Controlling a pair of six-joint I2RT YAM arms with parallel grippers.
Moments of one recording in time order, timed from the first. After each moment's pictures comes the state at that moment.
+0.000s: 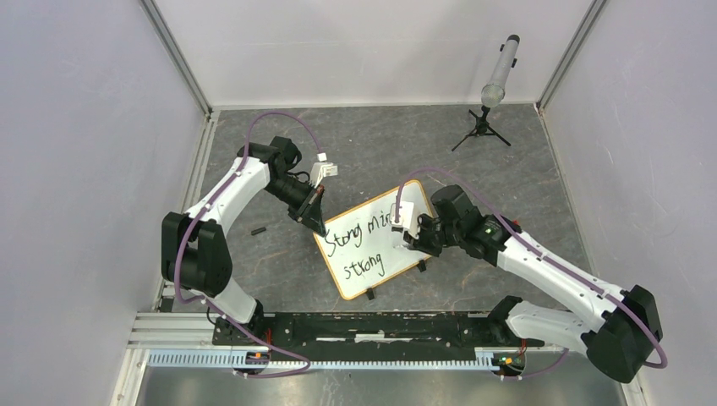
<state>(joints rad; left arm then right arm) -0.28 1.61 1.30 -1.24 0.82 0.51 0.72 1.07 0.79 -0.54 -0.37 -0.54</state>
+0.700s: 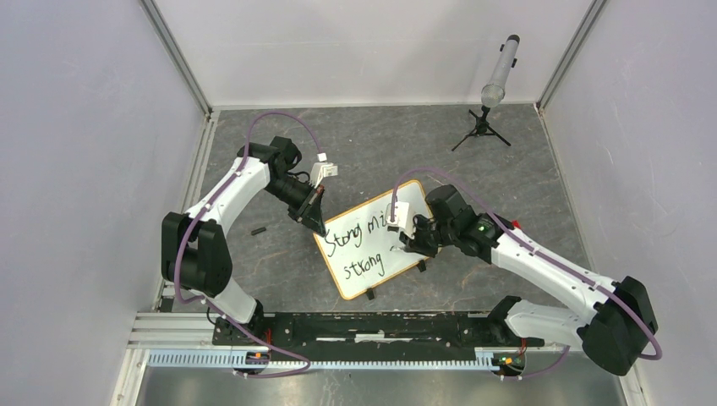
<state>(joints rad) -0.28 1.61 1.30 -1.24 0.81 0.51 0.73 1.12 0.79 -0.51 -0.38 -0.51</state>
